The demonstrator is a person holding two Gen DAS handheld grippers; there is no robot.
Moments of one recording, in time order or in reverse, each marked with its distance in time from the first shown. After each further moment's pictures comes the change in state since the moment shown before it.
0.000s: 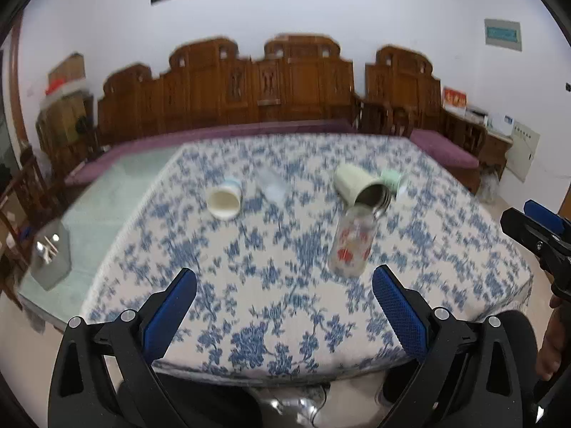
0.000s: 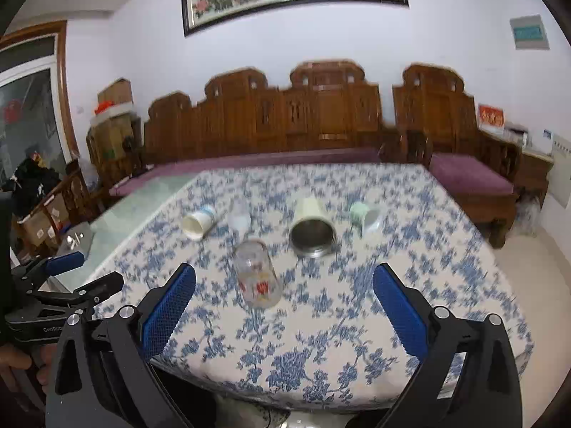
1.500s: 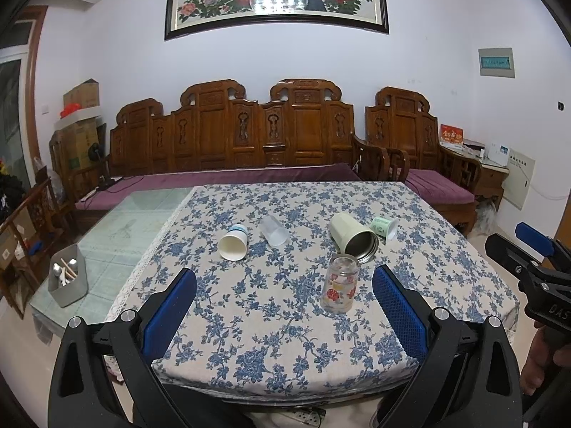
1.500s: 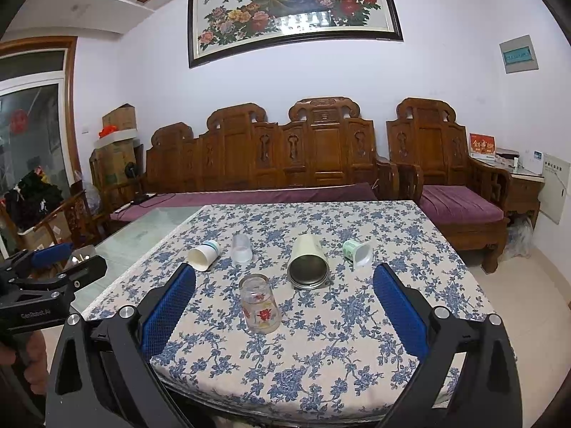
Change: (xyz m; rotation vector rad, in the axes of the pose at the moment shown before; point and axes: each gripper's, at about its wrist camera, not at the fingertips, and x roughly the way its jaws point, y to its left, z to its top) left arm -0.060 -0.013 0.015 -0.017 -0.143 0.019; right arm -0.043 0.007 0.011 -0.010 -0.103 -0.018
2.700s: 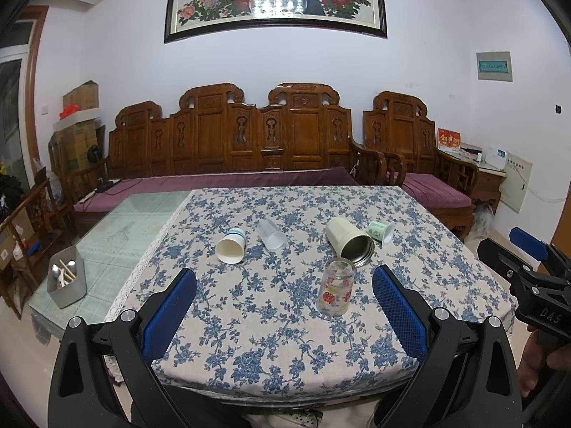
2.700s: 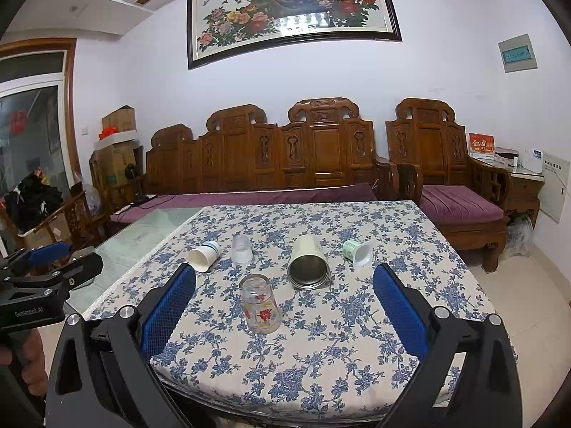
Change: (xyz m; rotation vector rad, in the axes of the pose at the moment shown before) left arm -0.002 -0.005 0.004 -0.004 -0.011 -0.005; right arm 0.000 0.000 0.000 0.004 -0.003 0.000
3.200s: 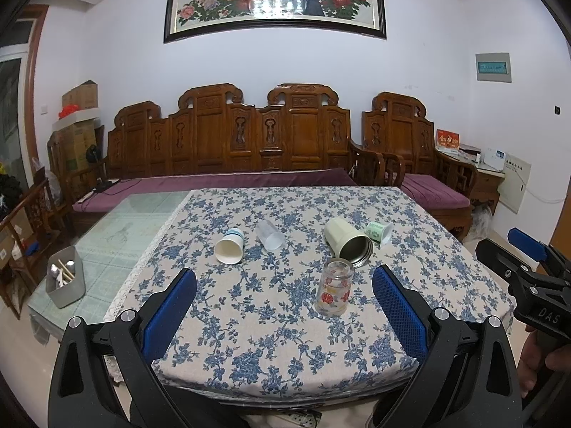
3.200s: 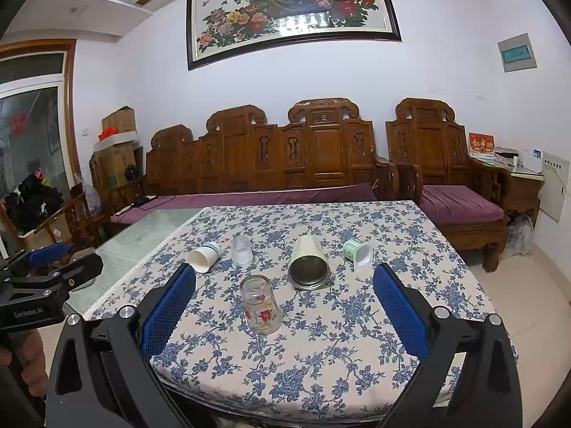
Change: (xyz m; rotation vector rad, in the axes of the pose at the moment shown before) left arm -0.003 0.002 -0.001 -0.004 -0.004 -0.007; right arm -0.001 0.001 0.000 0.003 -0.001 -0.001
